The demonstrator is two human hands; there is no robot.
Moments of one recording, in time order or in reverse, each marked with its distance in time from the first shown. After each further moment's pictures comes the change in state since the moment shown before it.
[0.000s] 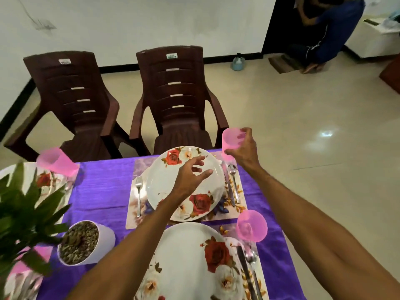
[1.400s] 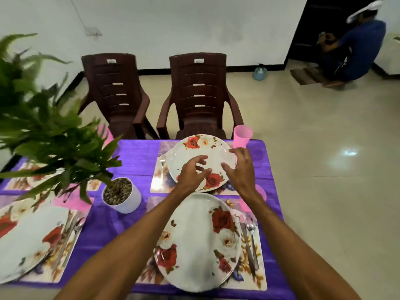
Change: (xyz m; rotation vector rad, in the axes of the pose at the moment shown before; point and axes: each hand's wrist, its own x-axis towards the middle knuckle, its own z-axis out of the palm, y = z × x) left_hand -0.123 0.009 -0.027 0.050 0.128 0.044; right_hand -0.186 -0.047 -0.018 -0.107 -0.047 -0.265
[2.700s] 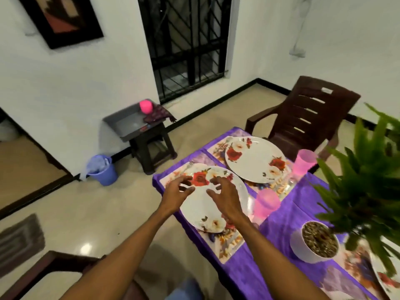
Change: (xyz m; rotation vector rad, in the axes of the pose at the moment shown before) left_hand -0.315 -0.280 -0.510 -0.009 0.767 -0.416; right_hand -0.225 -0.439 0.434 0.180 -0.885 -0.425
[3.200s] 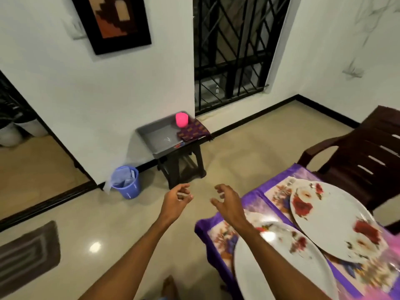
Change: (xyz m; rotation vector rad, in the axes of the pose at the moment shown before) left_hand 0.181 -0.142 -0.182 -0.102 0.161 -0.134; right_hand 0.214 -0.110 0.190 -0.100 -0.180 -0.096
